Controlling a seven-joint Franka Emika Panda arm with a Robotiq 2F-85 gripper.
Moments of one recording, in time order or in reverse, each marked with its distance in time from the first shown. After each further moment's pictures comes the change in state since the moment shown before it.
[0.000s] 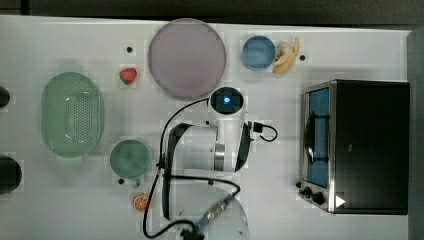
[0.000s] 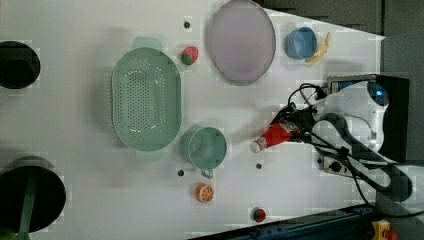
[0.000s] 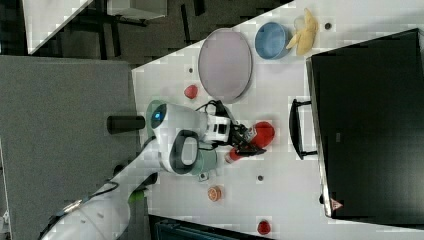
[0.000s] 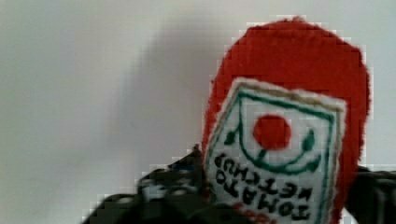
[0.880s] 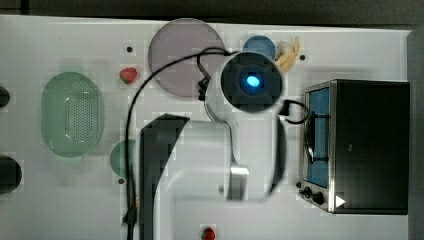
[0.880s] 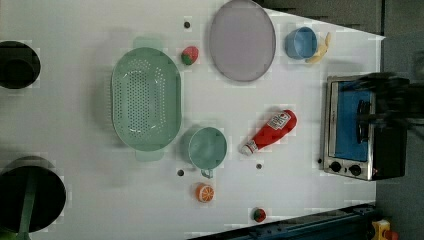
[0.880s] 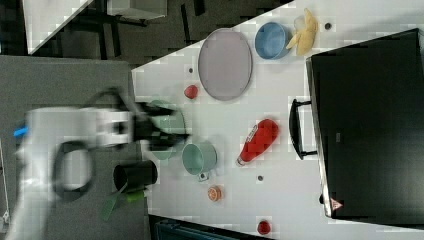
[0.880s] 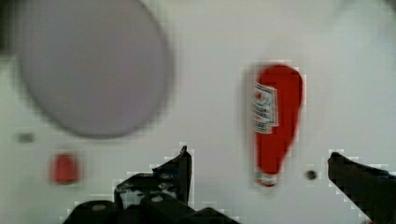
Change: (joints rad) arm 0.002 -0.497 0.007 0.252 0.001 -0.424 0.010
